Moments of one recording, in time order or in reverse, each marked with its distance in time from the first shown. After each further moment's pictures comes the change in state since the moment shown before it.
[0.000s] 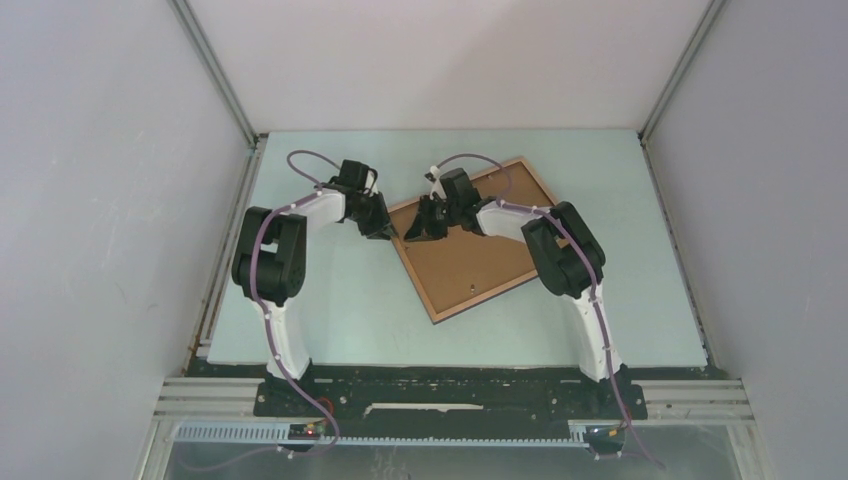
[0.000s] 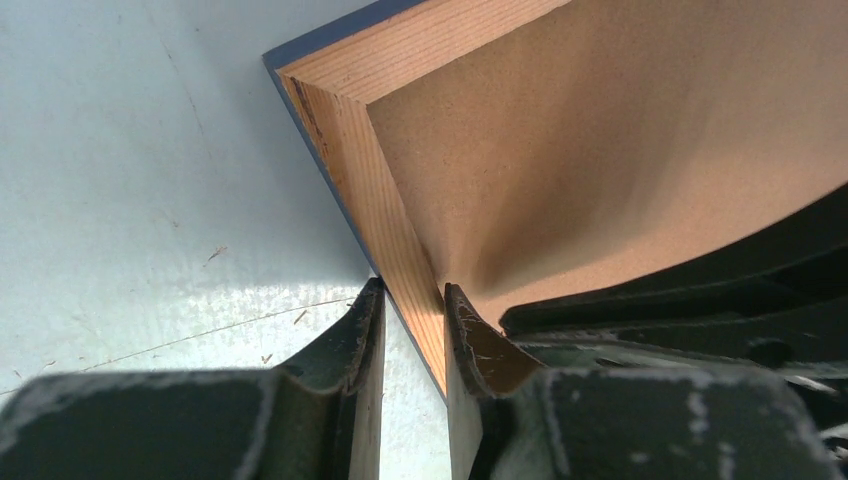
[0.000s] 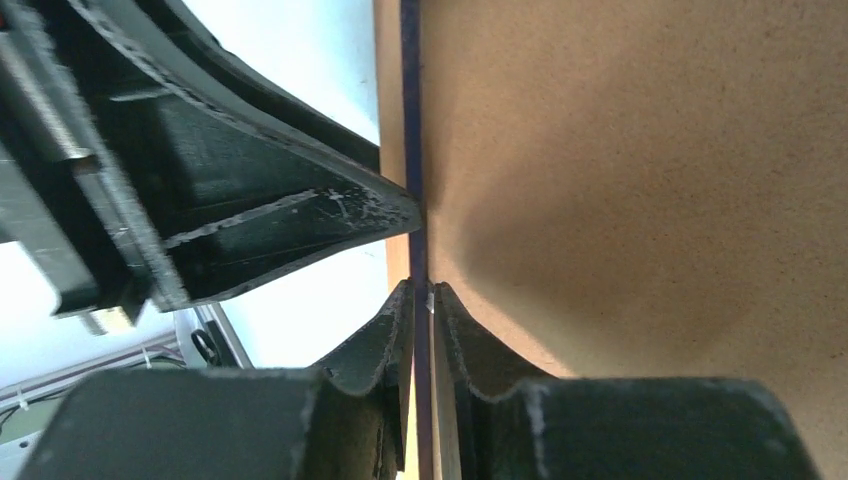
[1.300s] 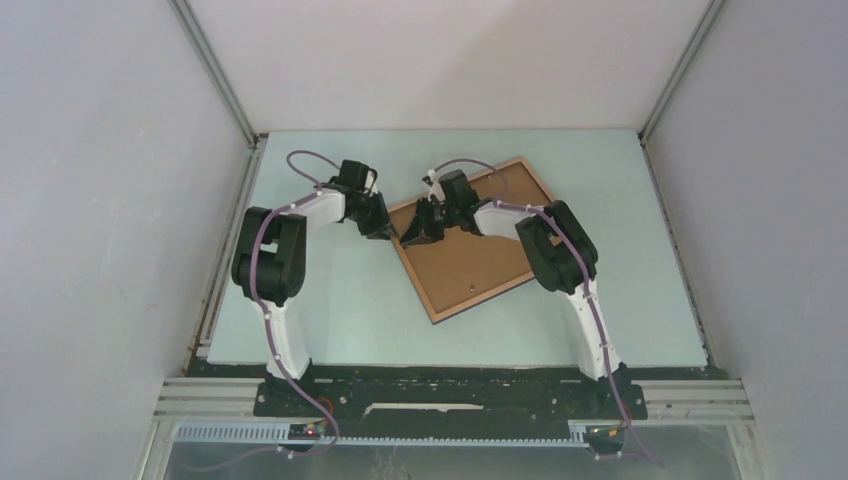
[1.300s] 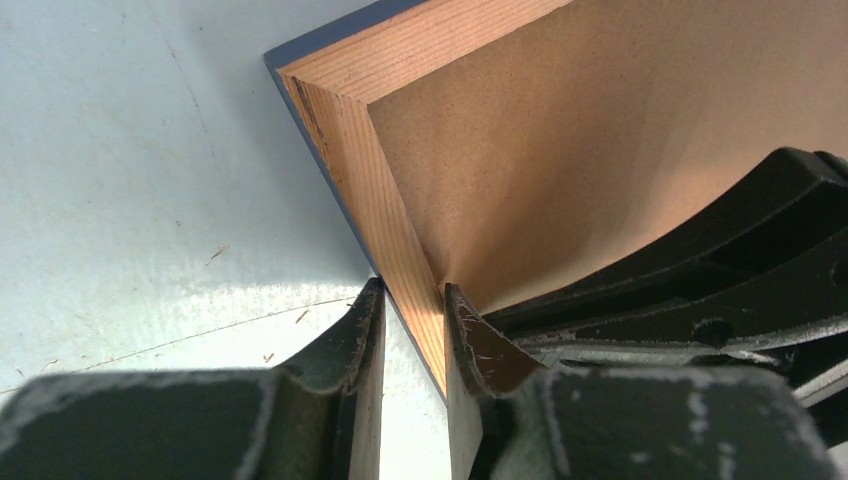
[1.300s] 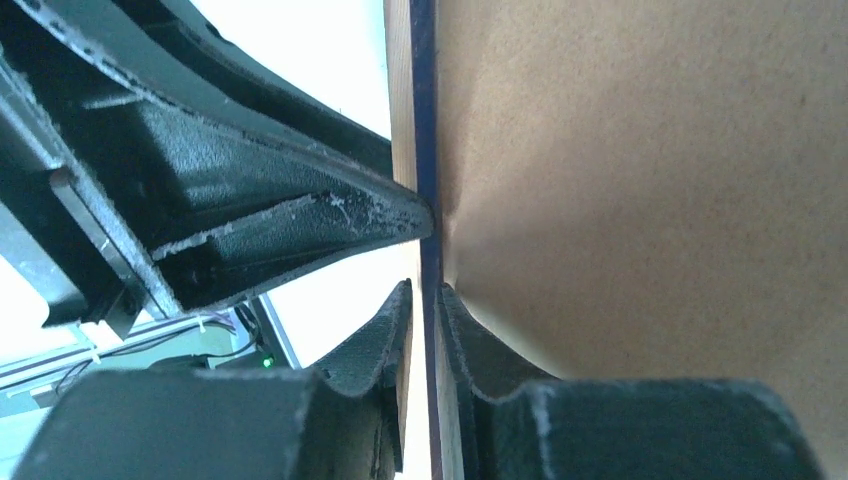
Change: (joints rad) left arm 0.002 0.000 0.000 -0.002 0.000 0.000; right arm -0.009 0.066 0.021 0.043 -0.127 0.064
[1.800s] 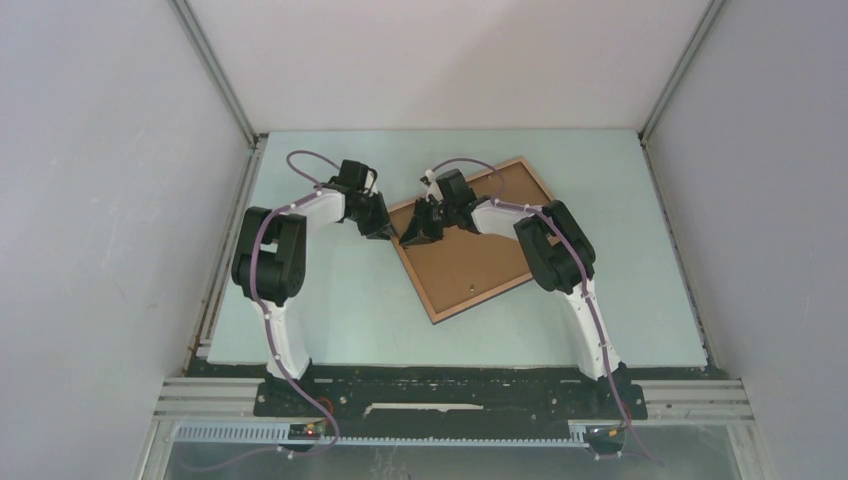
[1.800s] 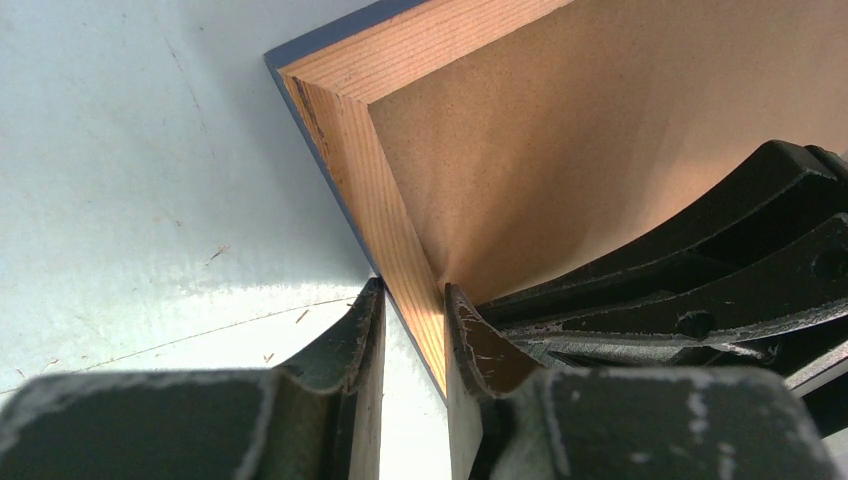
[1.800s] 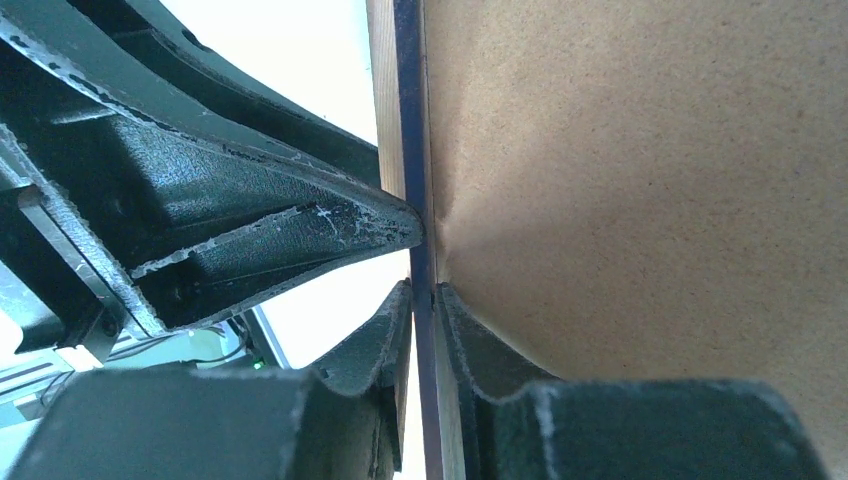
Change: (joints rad) left arm 0.002 0.000 0.000 0.000 0.001 0.000; right arm 0.009 0.031 0.063 -0.080 0.024 -0.027
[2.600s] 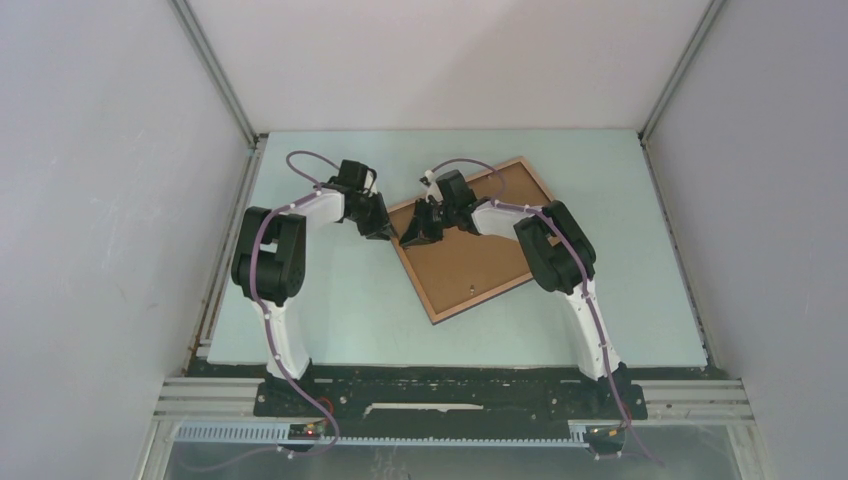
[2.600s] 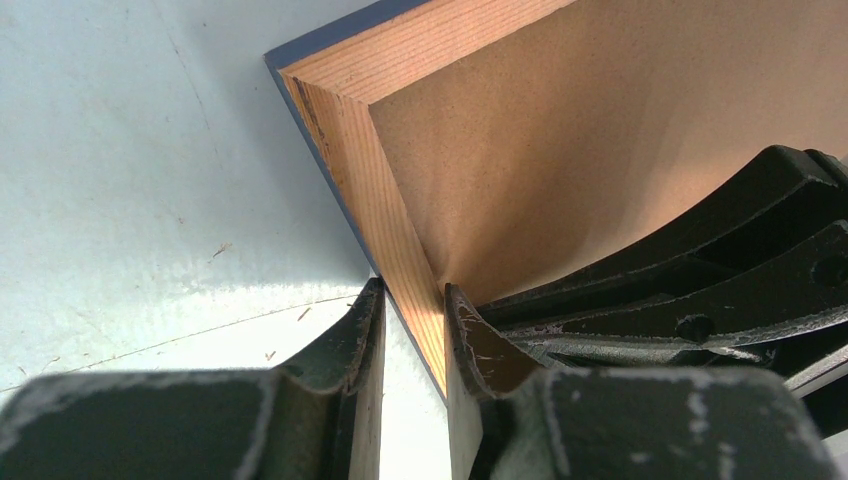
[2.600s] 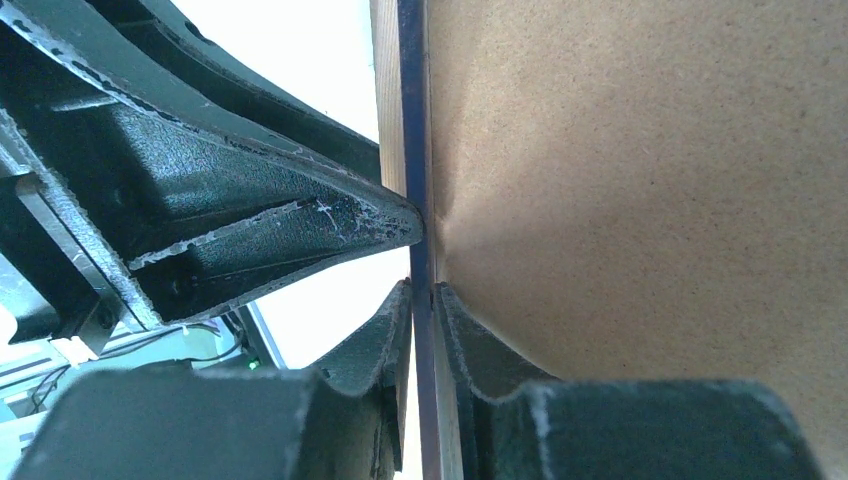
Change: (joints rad) left arm 0.005 0.000 0.000 -0.003 0.005 0.000; right arm 0.003 -0.006 -0.017 0.019 0.003 -0.008
